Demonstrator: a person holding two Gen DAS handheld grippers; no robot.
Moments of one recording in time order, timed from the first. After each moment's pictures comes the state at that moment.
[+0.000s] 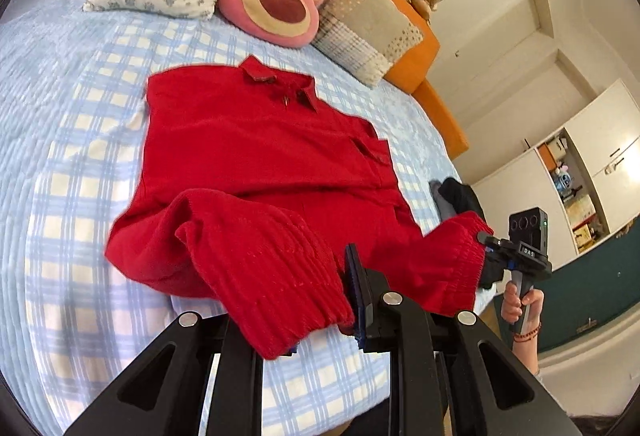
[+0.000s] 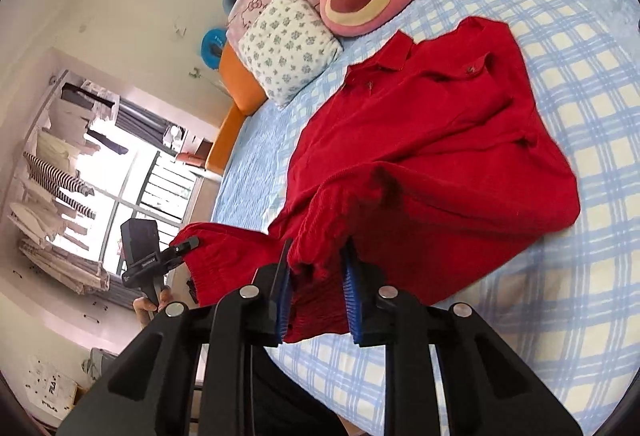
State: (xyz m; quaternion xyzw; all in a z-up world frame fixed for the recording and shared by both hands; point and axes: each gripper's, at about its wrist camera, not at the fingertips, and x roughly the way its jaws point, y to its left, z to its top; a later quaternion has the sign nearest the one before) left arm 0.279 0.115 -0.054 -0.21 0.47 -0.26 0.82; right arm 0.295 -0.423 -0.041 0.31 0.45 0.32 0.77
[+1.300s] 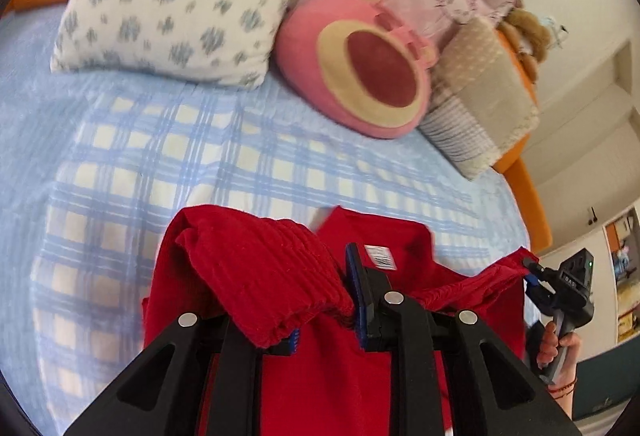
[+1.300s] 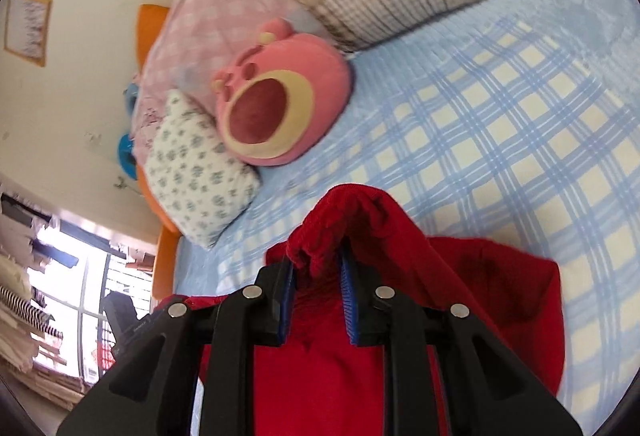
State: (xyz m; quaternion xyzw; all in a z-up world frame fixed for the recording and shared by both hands) left arm 0.677 0.121 -0.126 -0.23 0.48 -0.14 0.84; right arm 0.680 -0.436 -0.099 0.38 0.44 0.16 0.79
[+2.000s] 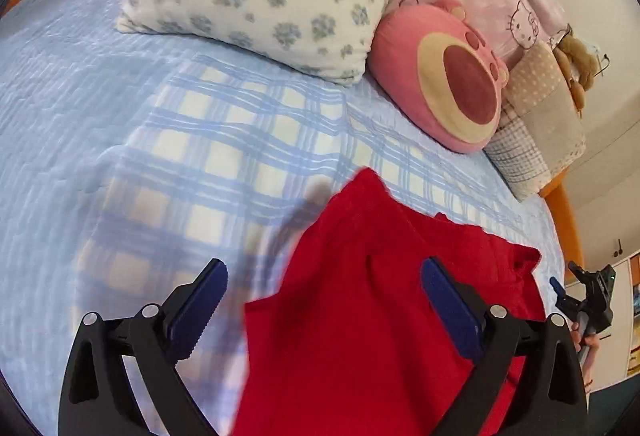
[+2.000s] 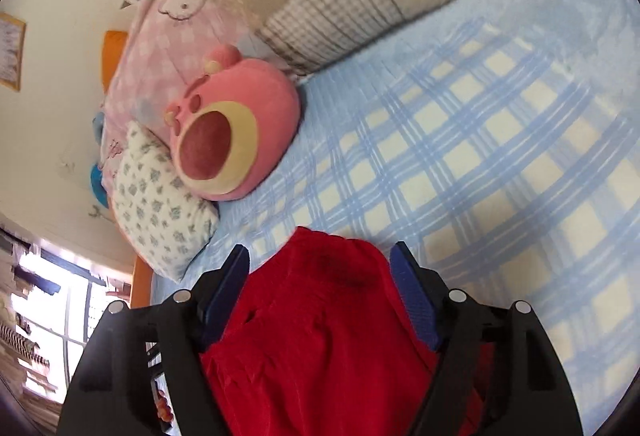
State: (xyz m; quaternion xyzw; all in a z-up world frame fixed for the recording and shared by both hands) left arm 0.663 0.204 -0.168 -0.24 0.48 -0.07 0.84; right arm 0.689 -0.467 -0.108 0.35 0.43 0.13 0.82
